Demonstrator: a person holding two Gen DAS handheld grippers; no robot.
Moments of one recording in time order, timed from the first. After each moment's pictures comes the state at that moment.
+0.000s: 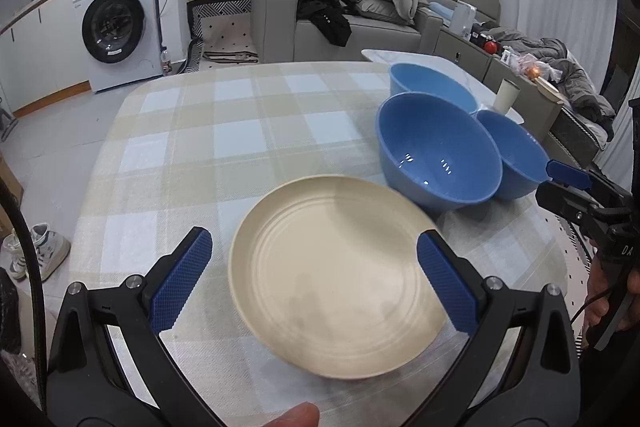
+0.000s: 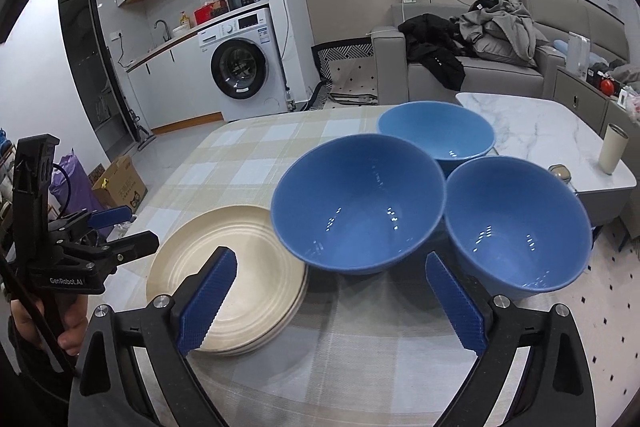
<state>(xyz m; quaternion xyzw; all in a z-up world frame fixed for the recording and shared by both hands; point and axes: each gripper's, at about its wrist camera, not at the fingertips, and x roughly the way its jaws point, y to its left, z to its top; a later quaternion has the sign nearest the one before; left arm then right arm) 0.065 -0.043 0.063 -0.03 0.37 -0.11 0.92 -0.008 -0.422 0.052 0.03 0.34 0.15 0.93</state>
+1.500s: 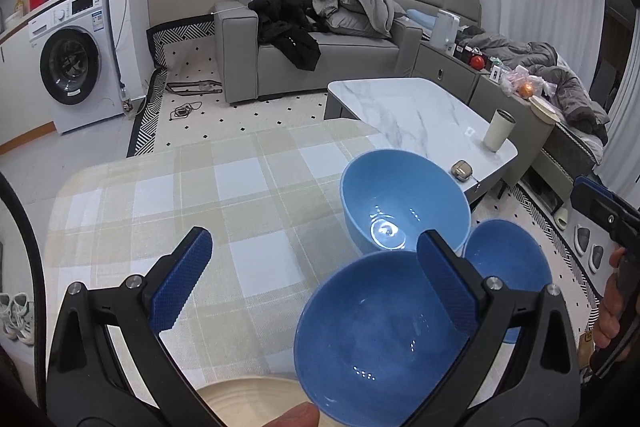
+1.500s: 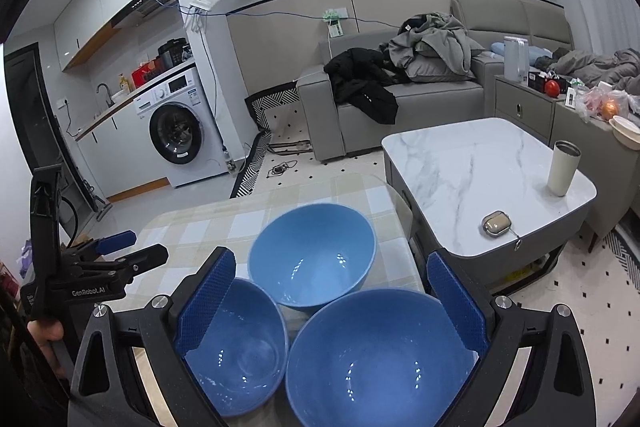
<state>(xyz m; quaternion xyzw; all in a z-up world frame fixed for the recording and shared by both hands) 0.270 -0.171 0.134 -0.01 0.35 -0.15 0.92 0.122 -0.560 0.135 0.09 0.30 0.05 0.95</state>
